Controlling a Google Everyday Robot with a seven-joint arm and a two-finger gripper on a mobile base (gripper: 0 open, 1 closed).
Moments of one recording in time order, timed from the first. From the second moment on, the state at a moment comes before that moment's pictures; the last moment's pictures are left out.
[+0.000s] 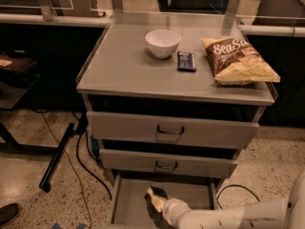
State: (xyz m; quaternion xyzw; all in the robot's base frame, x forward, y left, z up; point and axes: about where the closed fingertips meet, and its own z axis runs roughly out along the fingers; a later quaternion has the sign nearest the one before) arm 0.469 -0.054 0.341 0.02 0.92 0.20 0.34
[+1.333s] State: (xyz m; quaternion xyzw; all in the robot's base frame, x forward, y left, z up) arm 0.487 -0.041 0.246 0.04 0.92 0.19 0.33
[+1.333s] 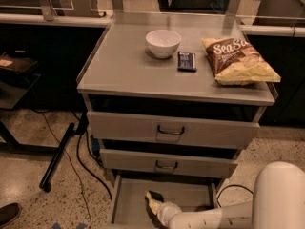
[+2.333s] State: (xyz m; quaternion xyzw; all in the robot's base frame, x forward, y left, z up) arm 0.501 -0.043 0.212 0.03 0.93 0.18 0.31
